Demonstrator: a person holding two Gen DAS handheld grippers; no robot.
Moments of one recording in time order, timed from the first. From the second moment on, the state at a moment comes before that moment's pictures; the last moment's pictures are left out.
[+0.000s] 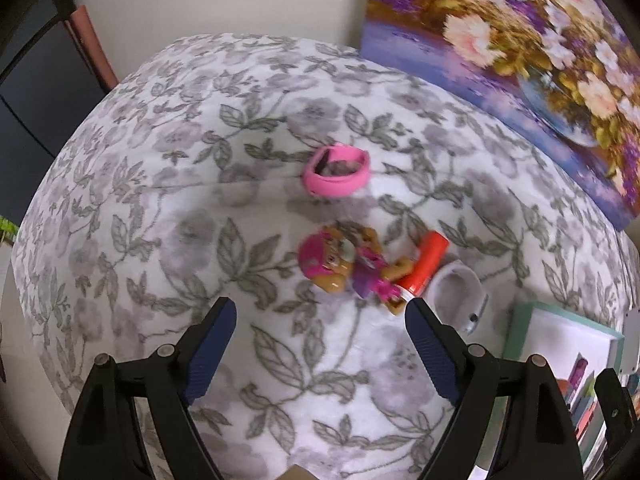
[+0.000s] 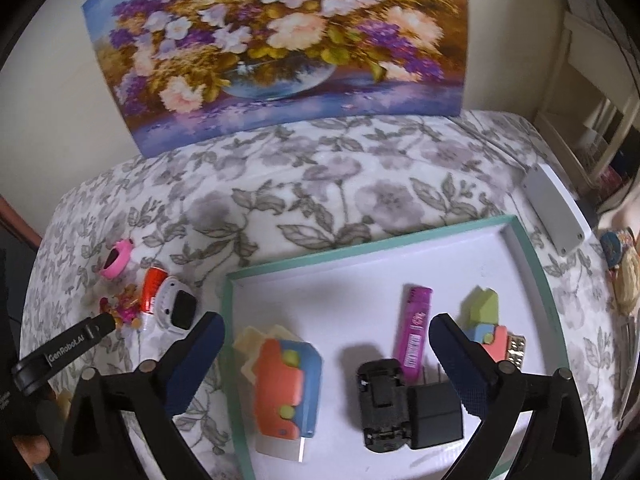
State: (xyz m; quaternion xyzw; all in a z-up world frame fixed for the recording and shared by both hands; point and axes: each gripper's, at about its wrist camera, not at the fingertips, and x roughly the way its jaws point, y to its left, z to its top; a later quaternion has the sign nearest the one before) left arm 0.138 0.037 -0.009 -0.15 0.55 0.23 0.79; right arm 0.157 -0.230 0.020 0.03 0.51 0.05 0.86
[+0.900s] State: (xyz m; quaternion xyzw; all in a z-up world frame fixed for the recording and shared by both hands) left arm 0.150 0.095 -0.019 -0.21 0.53 0.22 0.79; right arm 0.174 -0.106 -0.009 0.03 0.51 0.16 0.85
